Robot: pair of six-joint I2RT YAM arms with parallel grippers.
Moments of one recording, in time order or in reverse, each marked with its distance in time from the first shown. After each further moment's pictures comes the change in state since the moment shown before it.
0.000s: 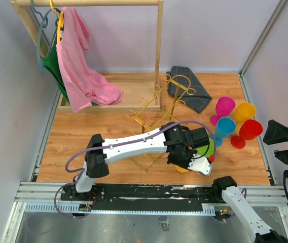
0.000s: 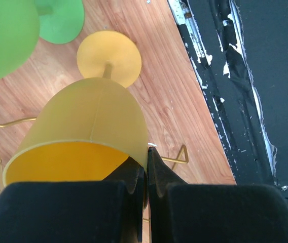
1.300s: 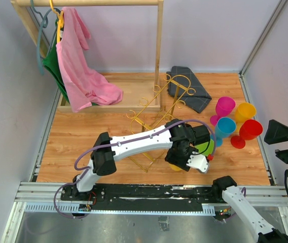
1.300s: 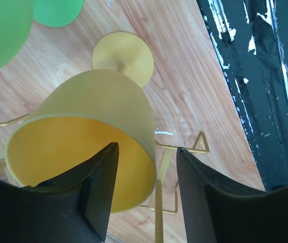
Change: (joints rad) left arm 0.040 0.104 0.089 -0.086 -0.026 0.114; right arm 0.056 -0.001 0.002 -0.006 0.051 0.013
